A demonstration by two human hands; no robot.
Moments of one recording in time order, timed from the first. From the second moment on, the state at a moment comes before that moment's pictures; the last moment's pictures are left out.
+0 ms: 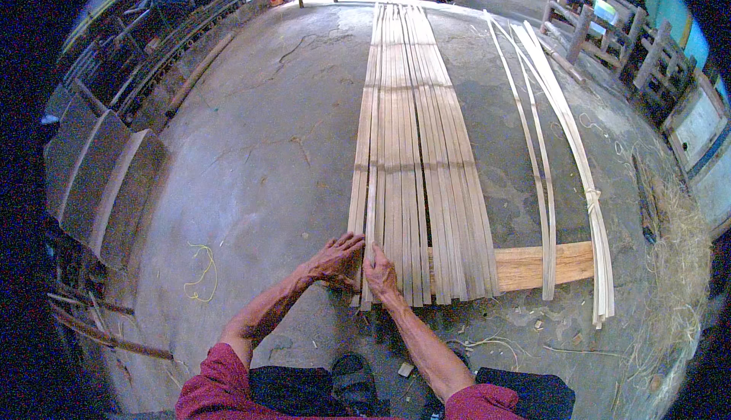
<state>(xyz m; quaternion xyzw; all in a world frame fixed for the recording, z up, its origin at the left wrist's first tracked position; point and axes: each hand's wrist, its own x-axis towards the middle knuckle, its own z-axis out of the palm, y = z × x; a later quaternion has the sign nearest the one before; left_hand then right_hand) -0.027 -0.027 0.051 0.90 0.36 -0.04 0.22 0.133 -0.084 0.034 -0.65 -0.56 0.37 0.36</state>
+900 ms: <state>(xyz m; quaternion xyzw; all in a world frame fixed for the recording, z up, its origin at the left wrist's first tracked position) 0.000 -0.049 0.028 0.92 0.39 -0.04 0.09 0.134 -0.071 0.023 -0.64 -0.49 0.38 0.45</state>
